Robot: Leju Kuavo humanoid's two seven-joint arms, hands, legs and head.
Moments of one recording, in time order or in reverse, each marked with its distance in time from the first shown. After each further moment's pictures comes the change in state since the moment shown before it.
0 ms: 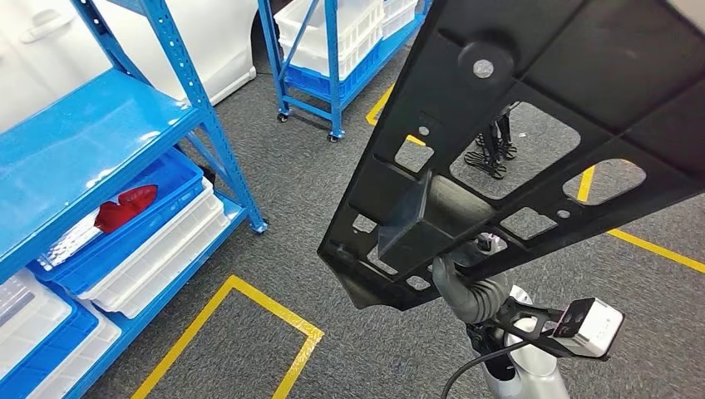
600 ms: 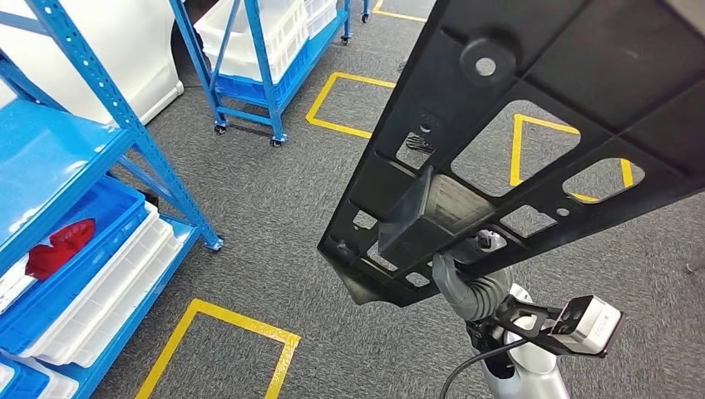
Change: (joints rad) left arm -0.005 -0.001 -0.001 0.000 0.000 0.009 0.030; right arm -0.019 0.000 0.002 0.019 0.004 -0.021 0.000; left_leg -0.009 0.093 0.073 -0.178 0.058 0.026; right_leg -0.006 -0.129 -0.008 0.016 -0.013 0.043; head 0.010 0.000
